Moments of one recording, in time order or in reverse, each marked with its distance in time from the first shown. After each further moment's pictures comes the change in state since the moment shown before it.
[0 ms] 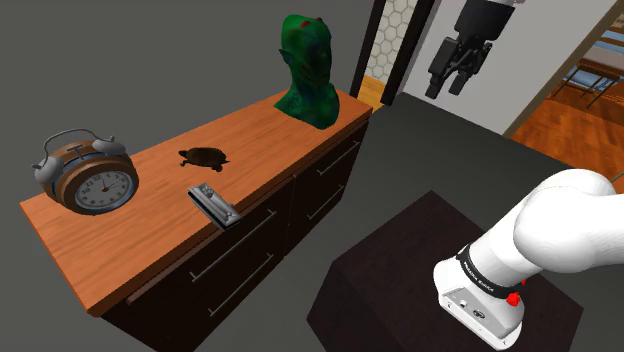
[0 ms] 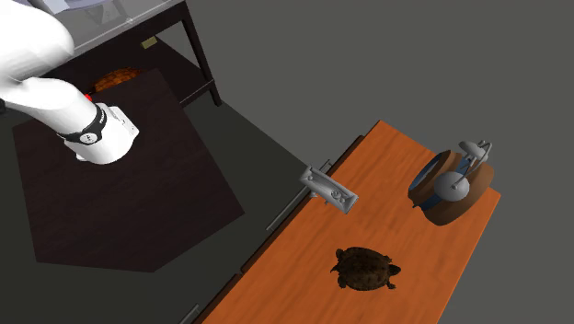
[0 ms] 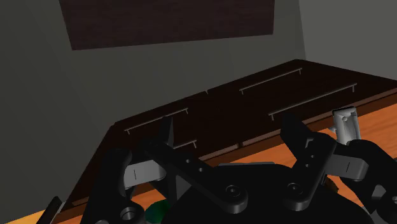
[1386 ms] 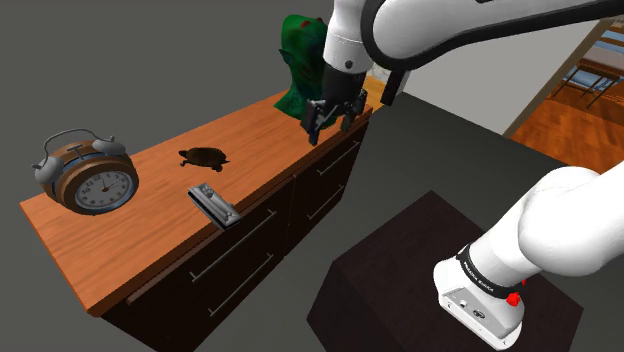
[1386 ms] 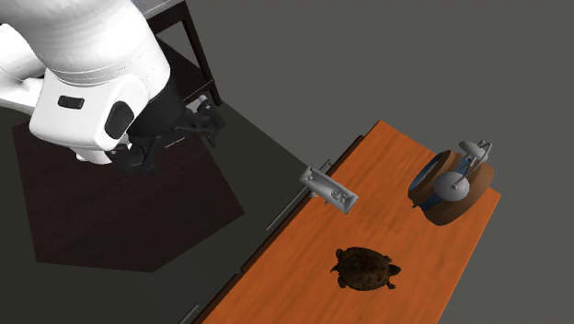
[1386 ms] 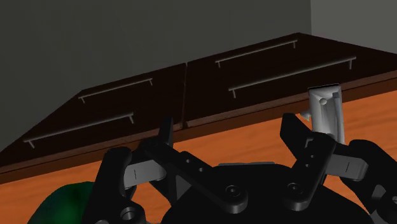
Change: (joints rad) arm 0.092 0.451 0.376 0.050 0.034 0.488 0.341
